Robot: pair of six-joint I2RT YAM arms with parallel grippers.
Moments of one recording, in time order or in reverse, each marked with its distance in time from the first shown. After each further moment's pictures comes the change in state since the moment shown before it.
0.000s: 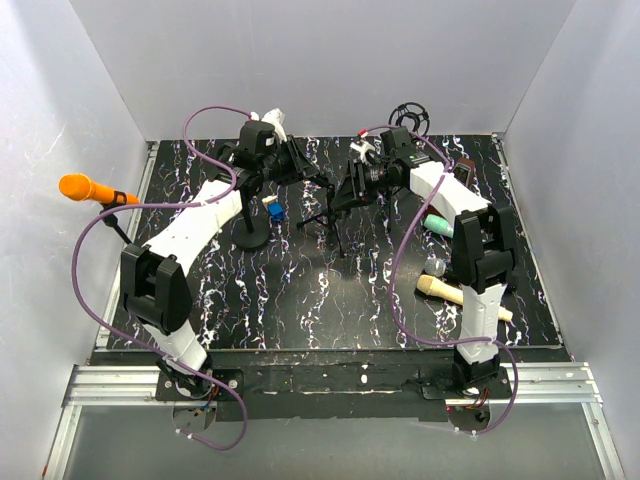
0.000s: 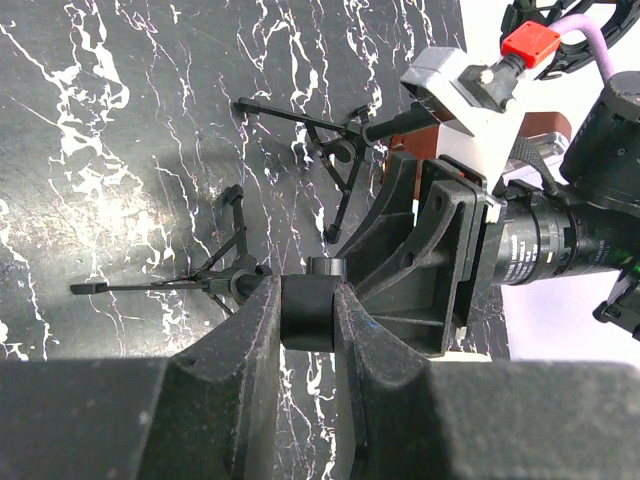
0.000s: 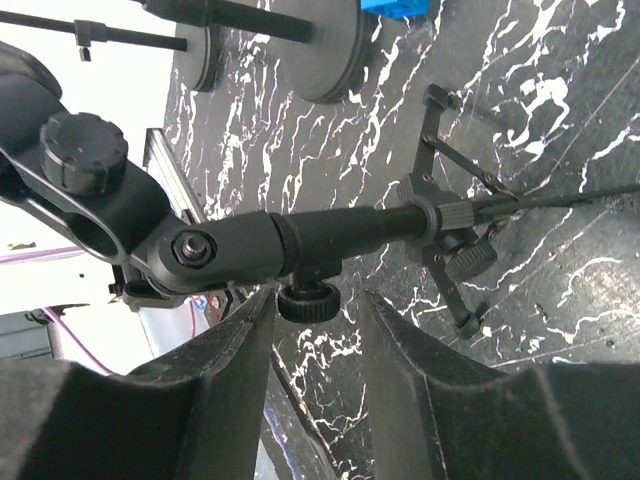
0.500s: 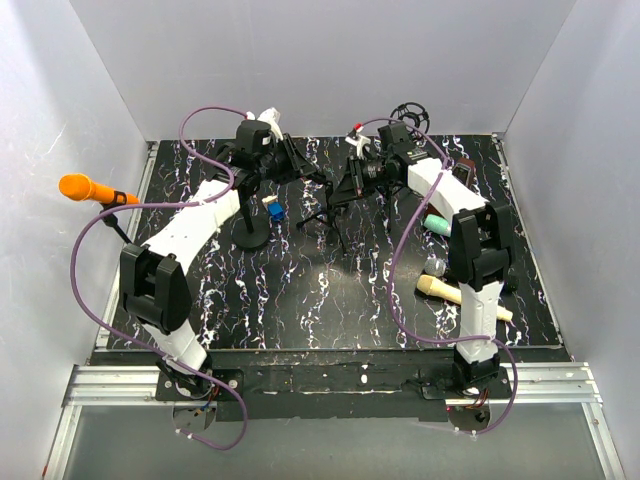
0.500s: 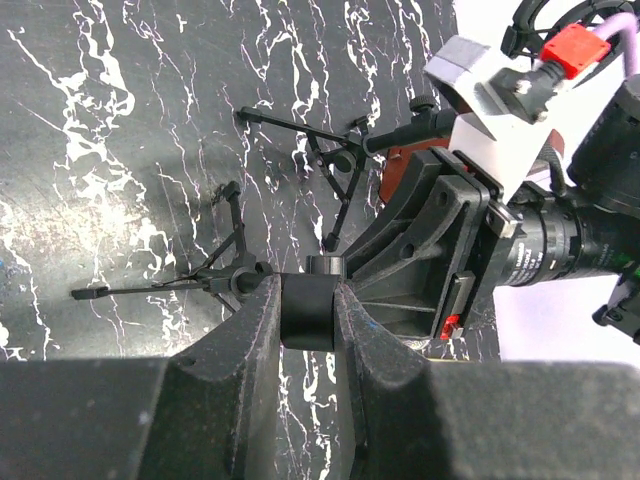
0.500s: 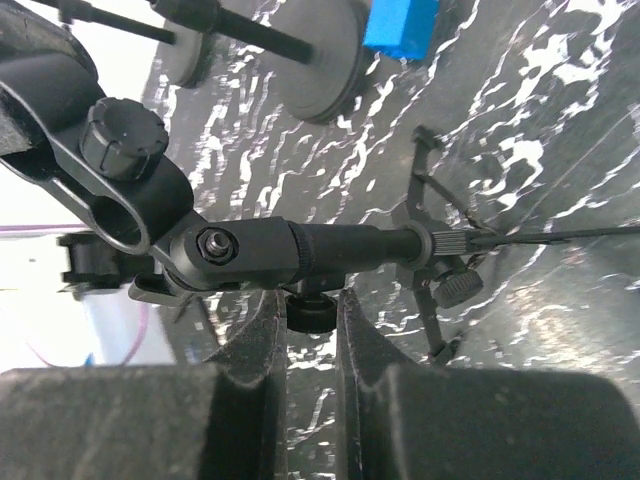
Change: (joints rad) left arm 0.018 0.000 -0.006 0.013 0.005 -0.021; right arm -0.001 0.040 0.064 0.012 -0.020 -0.096
